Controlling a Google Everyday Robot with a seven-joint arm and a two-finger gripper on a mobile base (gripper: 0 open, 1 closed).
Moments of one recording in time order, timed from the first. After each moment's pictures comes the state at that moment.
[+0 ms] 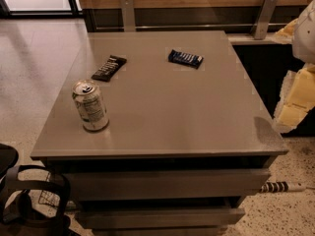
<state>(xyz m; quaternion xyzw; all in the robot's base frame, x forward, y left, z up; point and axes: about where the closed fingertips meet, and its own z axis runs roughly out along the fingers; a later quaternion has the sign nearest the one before) 0.438 -0.215 0.984 -0.60 0.78 -0.04 0.17</state>
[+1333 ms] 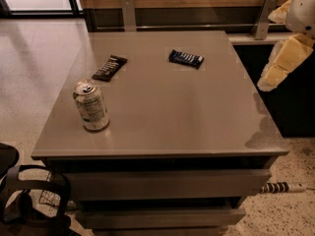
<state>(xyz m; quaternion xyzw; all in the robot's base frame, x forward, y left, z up) 0.529 -0.234 0.987 -0.57 0.78 -0.01 0.25</state>
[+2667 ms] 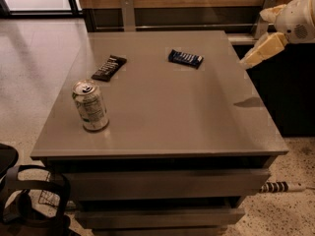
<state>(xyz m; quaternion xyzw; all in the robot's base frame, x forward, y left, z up) 0.658 -0.254 0.952 -0.50 0.75 0.09 0.42</state>
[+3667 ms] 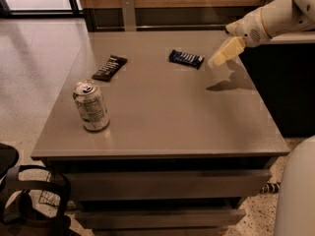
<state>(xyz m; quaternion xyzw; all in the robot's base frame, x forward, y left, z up) 0.724 -0.206 0.896 -0.49 0.77 0.16 0.39</state>
